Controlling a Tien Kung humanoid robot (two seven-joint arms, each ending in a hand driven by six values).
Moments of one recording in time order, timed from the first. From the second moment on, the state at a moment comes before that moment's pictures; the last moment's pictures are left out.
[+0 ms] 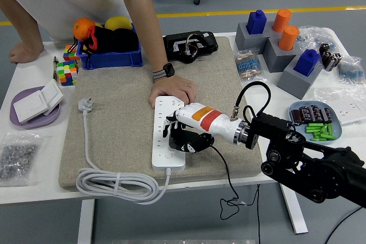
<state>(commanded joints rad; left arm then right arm) -0.07 0.00 -1.77 -0.18 1.76 -0.04 0.24 0.71 -0.19 0.39 1.17 -1.73 -0.12 0.25</state>
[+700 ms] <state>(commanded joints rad) -0.07 0.00 -1.77 -0.18 1.76 -0.04 0.24 0.74 -0.15 0.42 1.19 -1.74 -0.12 0.26</state>
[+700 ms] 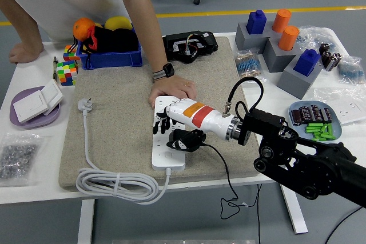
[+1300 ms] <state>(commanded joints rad) -0.06 0.00 -1.77 -0.18 1.76 -0.04 0.24 0.61 -0.25 0.57 1.28 -1.76 -0.13 0.24</state>
